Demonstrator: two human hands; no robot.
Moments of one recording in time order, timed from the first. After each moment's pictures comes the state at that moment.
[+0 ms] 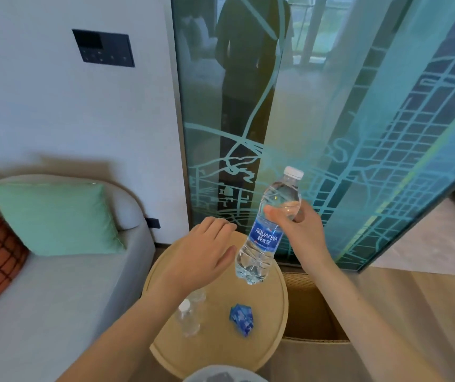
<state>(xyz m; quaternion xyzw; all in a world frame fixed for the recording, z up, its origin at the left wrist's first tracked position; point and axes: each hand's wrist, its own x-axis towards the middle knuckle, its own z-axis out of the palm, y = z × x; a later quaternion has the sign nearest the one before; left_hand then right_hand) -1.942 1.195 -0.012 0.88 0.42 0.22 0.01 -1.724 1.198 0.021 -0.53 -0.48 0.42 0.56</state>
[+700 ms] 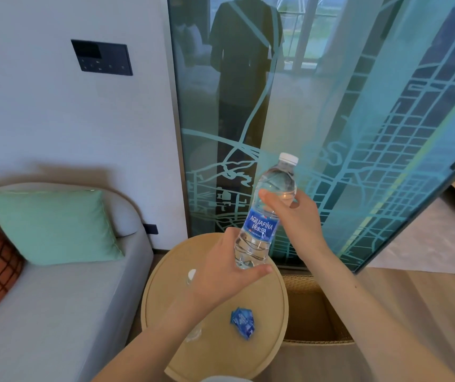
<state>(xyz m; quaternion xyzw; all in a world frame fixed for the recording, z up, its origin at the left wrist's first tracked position) -1.907 1.157 0.019 0.73 0.53 0.29 0.33 -1.744 1.203 0.055 -0.57 -0.48 0.38 0.55</state>
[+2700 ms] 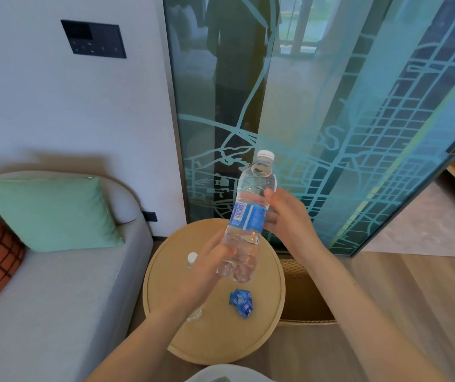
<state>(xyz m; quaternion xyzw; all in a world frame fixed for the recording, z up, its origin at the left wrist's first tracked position) -1.924 1.127 0.008 0.56 0.42 0.37 0.61 -1.746 1.174 0.040 -0.48 -0.43 0.56 0.52</state>
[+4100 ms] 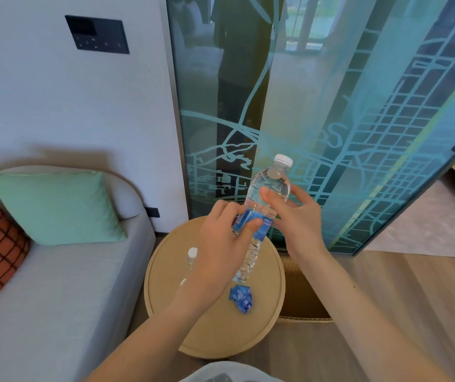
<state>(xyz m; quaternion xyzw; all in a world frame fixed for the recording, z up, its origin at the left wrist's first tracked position) -1.888 1.135 0.024 0.66 0.53 0.47 0.25 -1.750 1.158 0.048 -0.55 -0.38 0.46 0.59</state>
